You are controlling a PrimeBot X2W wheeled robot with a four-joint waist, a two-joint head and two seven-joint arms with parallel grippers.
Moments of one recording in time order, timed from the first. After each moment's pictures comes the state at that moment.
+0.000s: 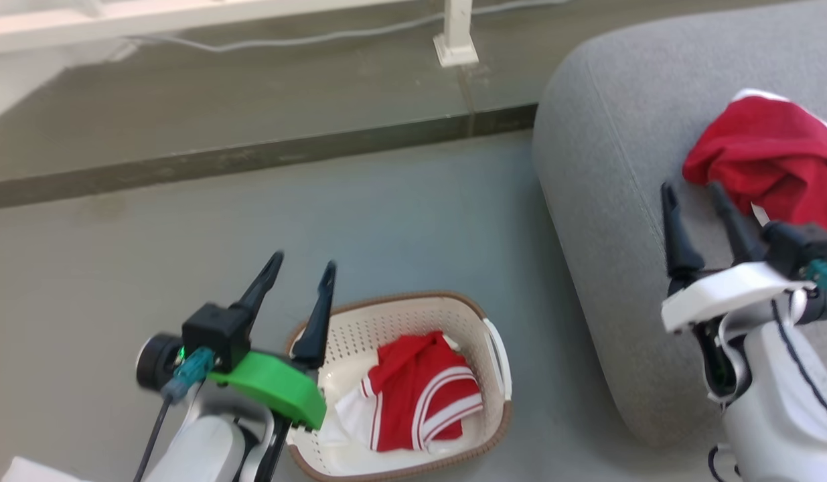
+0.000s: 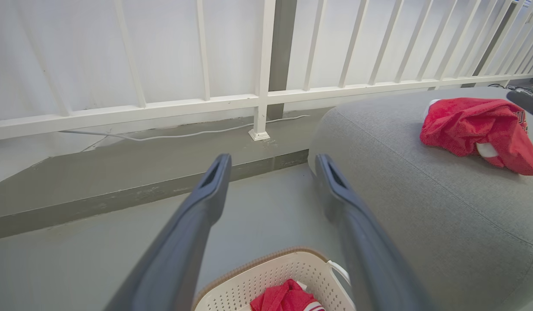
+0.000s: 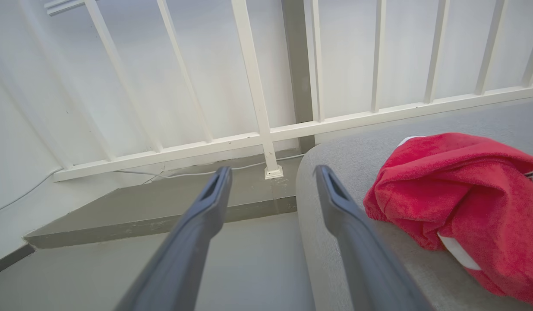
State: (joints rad) left arm -0.21 0.21 -0.55 0.06 -0.49 0.09 -0.16; right arm -0.28 -0.13 0.05 0.40 0.27 0.12 -0.25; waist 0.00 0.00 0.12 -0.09
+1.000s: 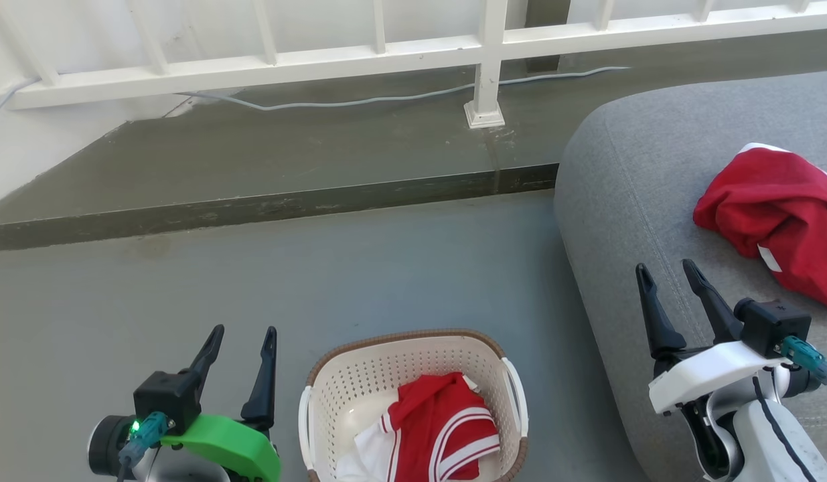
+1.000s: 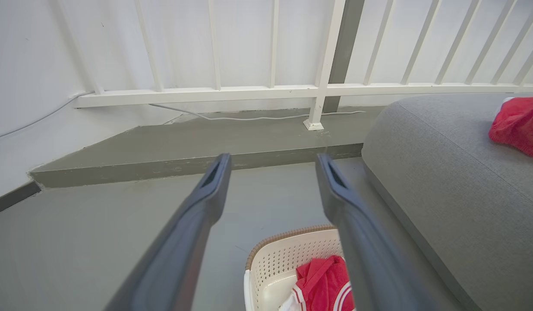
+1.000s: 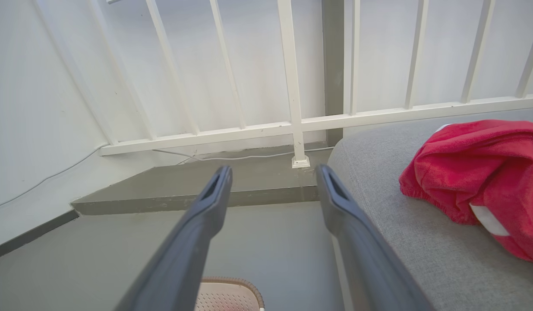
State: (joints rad) left arm -0.01 0.24 -0.42 0.07 -0.48 0.12 -0.17; right arm -0.05 -0.12 0.10 0.26 0.25 0.11 -0.23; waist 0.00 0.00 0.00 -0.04
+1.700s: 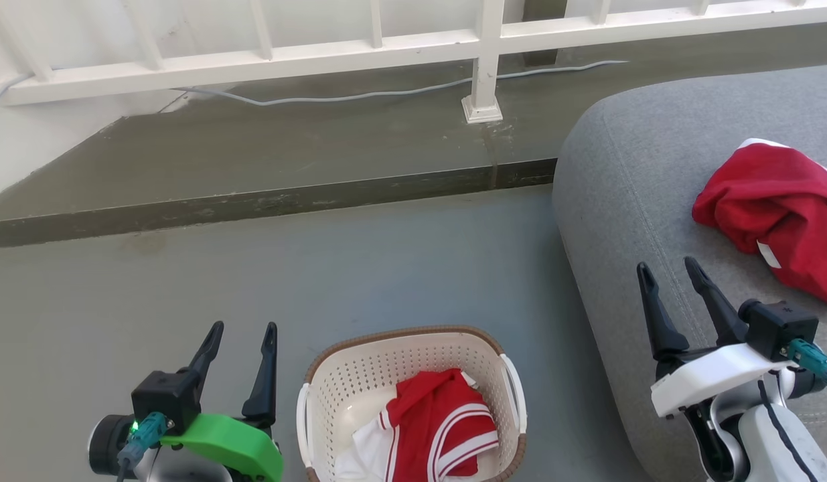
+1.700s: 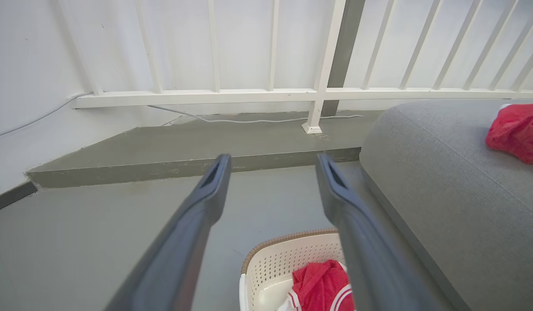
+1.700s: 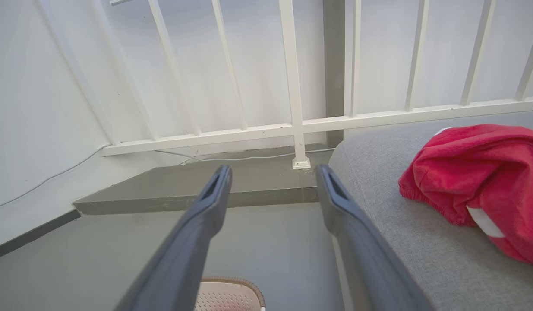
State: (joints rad) left arm 0.01 0.22 -0.39 0.03 -0.46 0.12 -0.16; right arm -0.02 -0.12 0.10 0.17 0.25 0.10 -0.20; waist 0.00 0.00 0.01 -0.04
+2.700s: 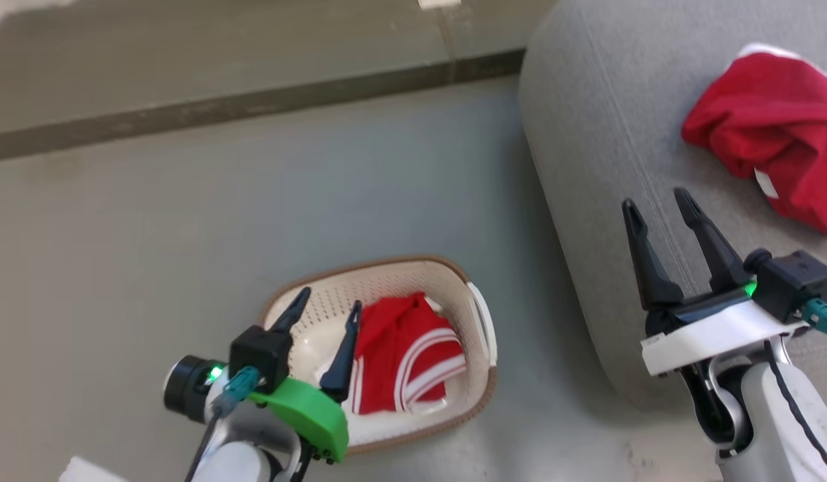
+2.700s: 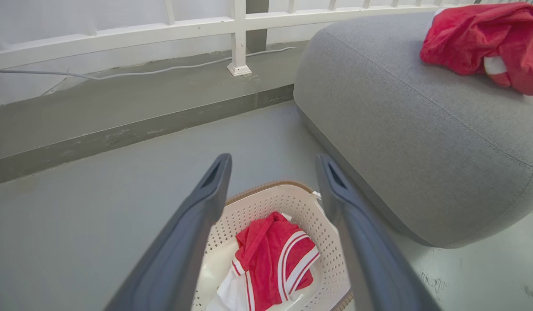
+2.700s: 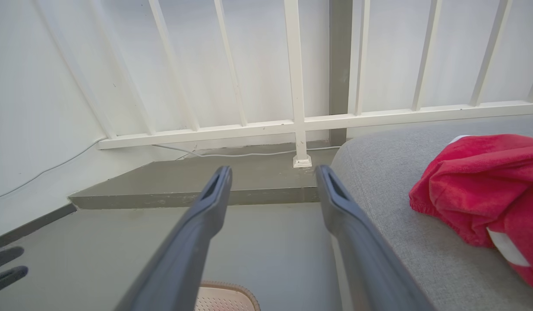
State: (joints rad) left arm -0.13 0.16 -0.54 0.05 -0.36 0.07 -0.06; right arm -0.06 -0.12 0.14 -0.05 0.25 0.10 -0.14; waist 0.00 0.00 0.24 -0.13
